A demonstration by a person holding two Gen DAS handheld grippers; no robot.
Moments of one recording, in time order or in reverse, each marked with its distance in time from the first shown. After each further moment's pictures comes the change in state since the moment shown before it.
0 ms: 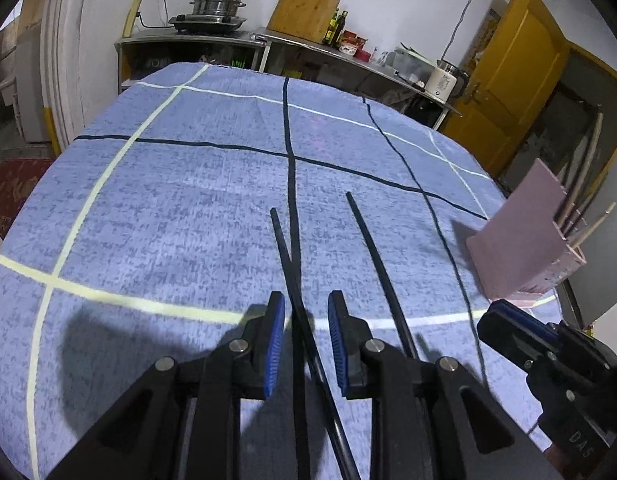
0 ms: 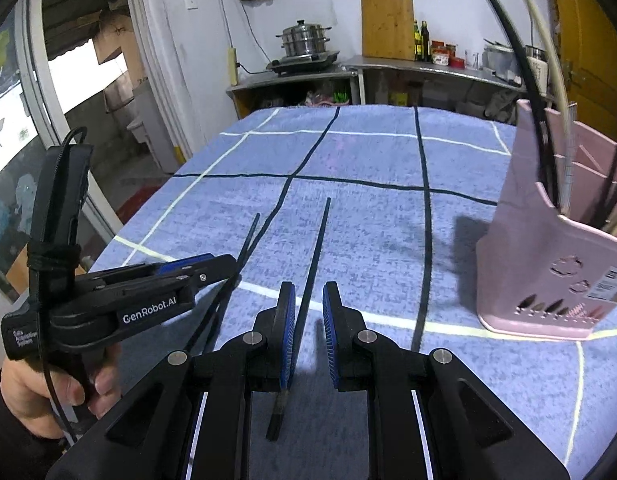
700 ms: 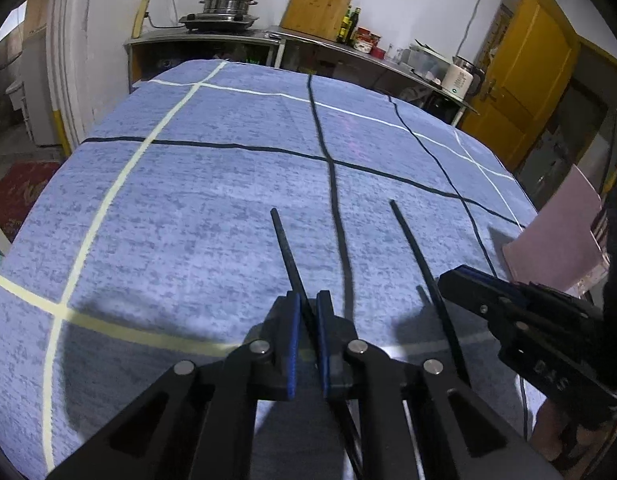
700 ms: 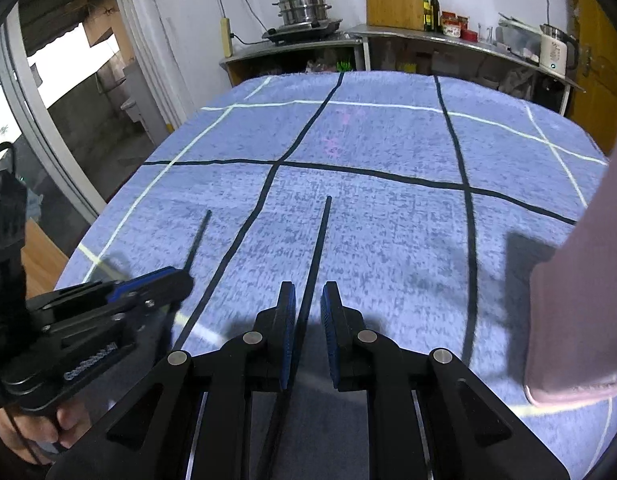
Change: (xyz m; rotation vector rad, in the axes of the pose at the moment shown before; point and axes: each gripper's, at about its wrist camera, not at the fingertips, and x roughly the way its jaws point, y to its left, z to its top) left arm 0.013 0.024 0.010 0.000 -0.001 0.053; right arm 0.081 -0.009 0.032 0.002 0.121 0.004
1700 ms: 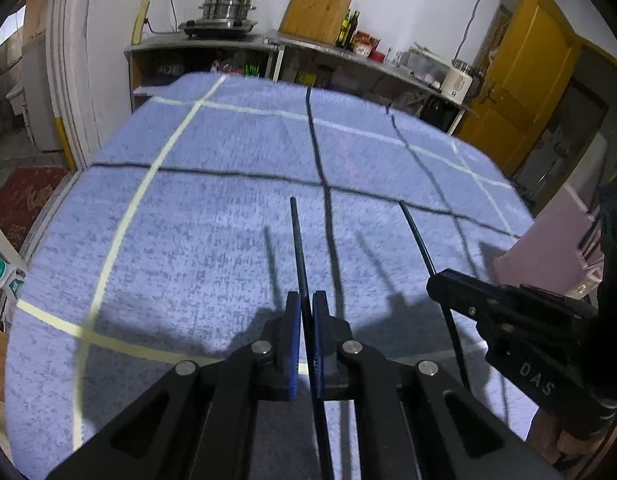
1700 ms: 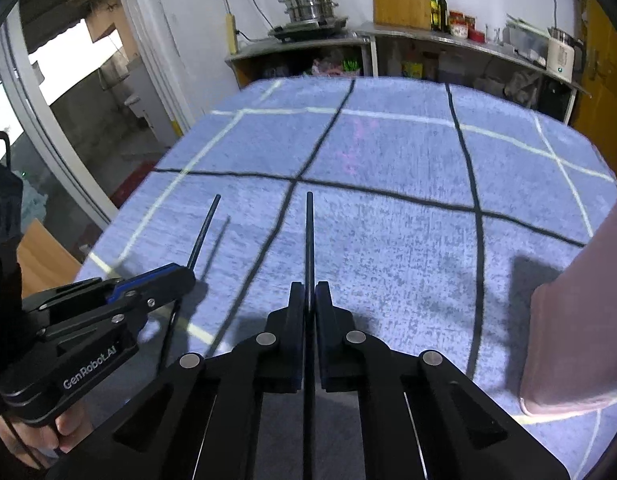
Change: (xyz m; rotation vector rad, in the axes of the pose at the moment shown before) left arm -0.023 -0.007 0.019 0.016 -0.010 0.001; right arm -0.034 0.018 0.016 -0.016 -0.021 0.018
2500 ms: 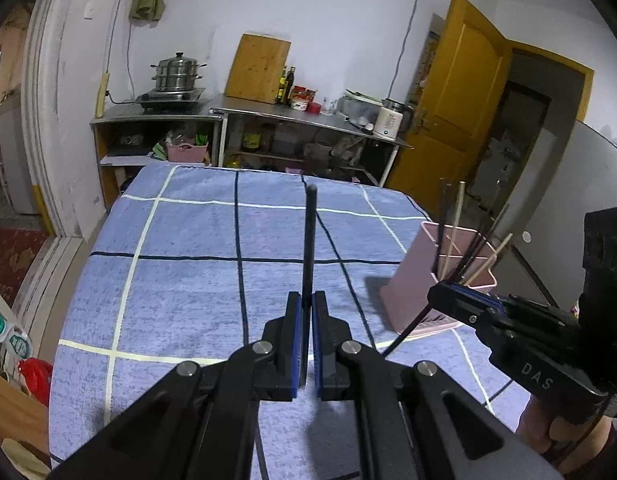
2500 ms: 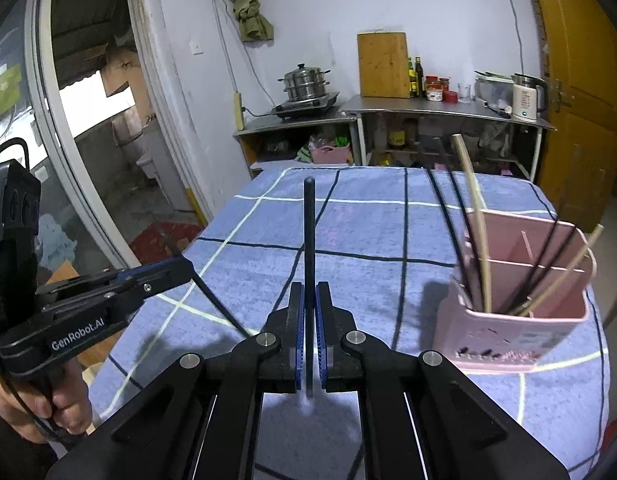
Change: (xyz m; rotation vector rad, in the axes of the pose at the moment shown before) left arm -0.131 -0.066 0.009 0.134 -0.167 -0.124; right arm -0.161 -0.006 -0.024 0.043 -0.230 -0.007
